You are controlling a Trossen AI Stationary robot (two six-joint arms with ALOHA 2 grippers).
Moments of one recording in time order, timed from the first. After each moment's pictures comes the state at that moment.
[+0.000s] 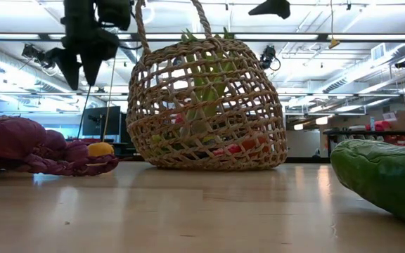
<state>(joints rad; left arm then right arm) 0.53 1.26 1.16 -1.33 -0.02 -0.56 -0.39 1.28 1.57 -0.73 -0.21 0.33</state>
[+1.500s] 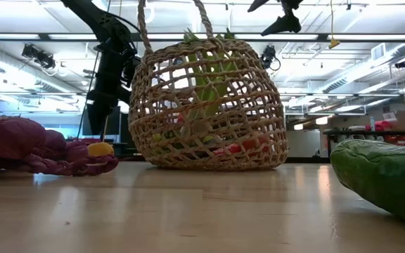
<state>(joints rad) 0.74 1.67 1.17 -1.11 -0.22 0.37 -0.60 1.29 1.57 -0.78 -0.18 0.36</state>
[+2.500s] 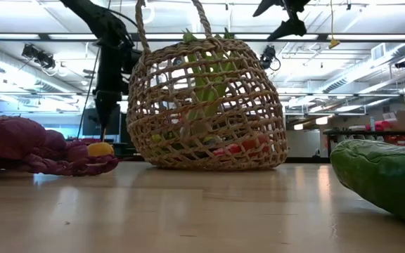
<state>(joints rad) 0.82 1.64 1.22 -1.07 -0.29 0.33 -0.60 1.29 1.57 -0.89 -0.23 0.36</state>
